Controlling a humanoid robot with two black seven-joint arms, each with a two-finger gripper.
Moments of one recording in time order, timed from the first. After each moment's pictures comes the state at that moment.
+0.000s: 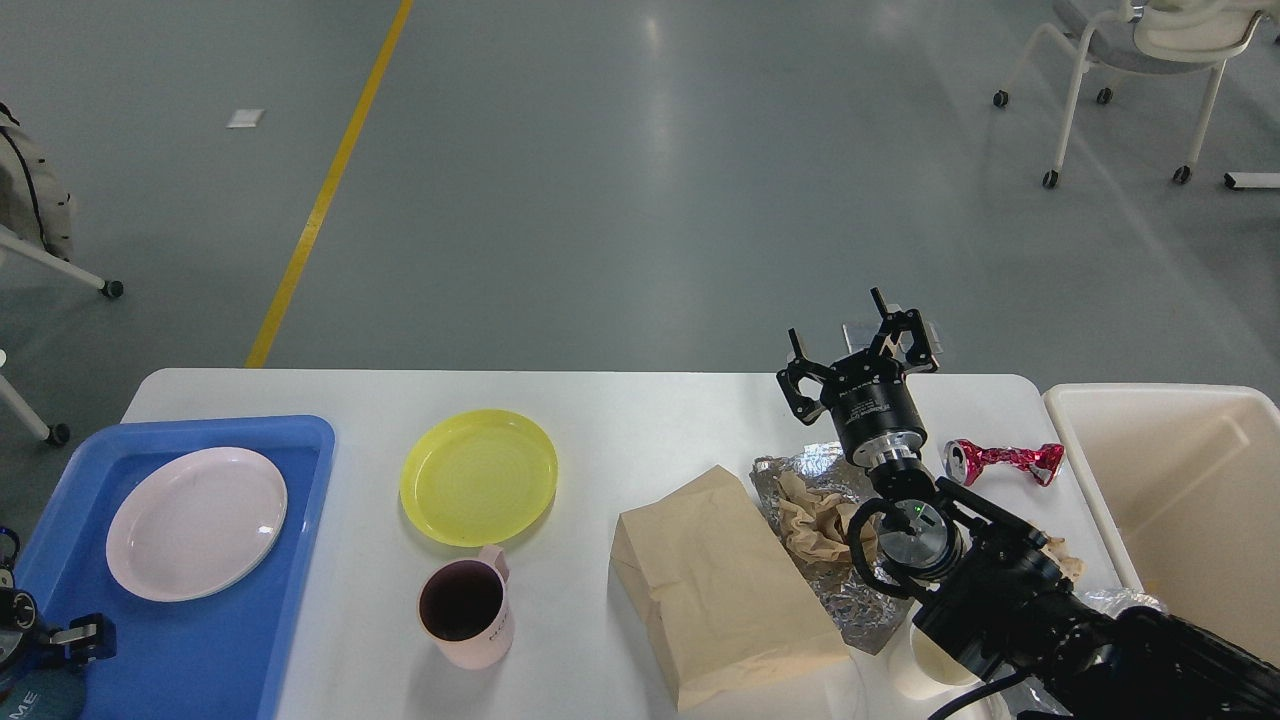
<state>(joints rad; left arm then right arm) -1.36 0.76 1.20 -1.30 0.34 -0.05 0.38 0.67 0.04 0.62 0.37 0.20 0.50 0.55</state>
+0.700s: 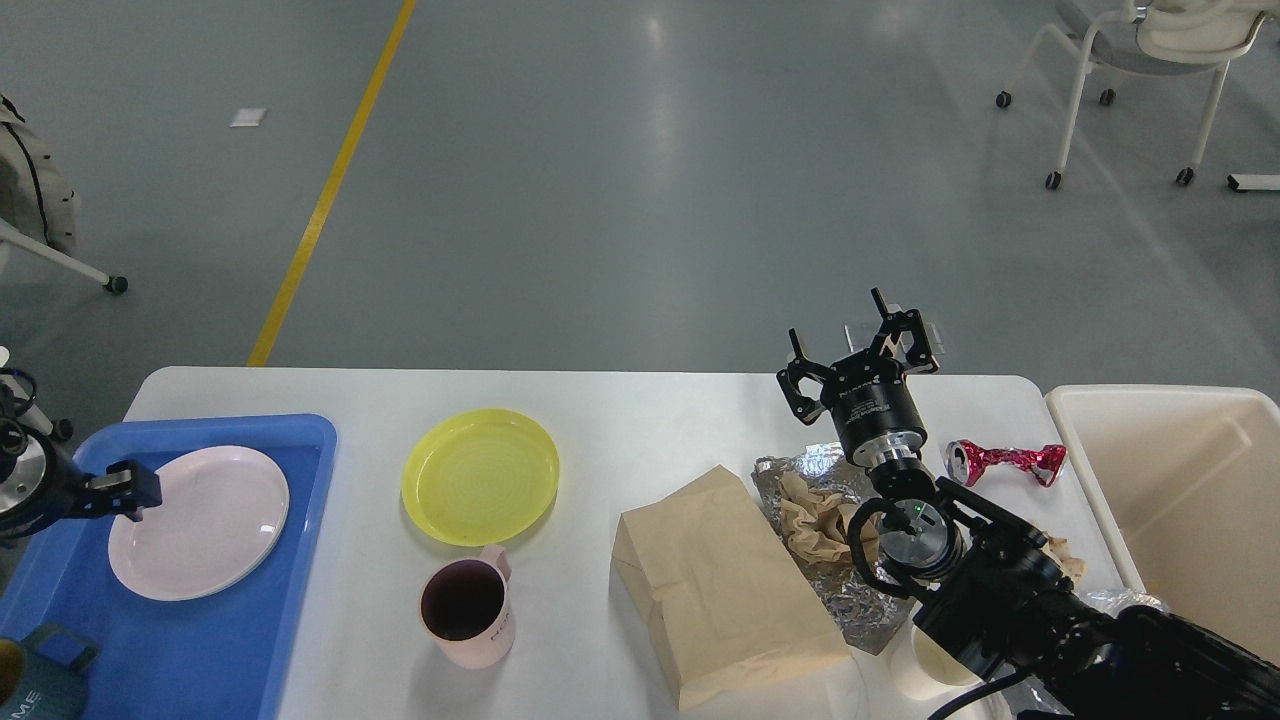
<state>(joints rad) -1.67 0.82 1.11 -1.31 0.34 -0.29 0.39 0.67 0.04 0.62 0.37 0.20 0.50 0.55</state>
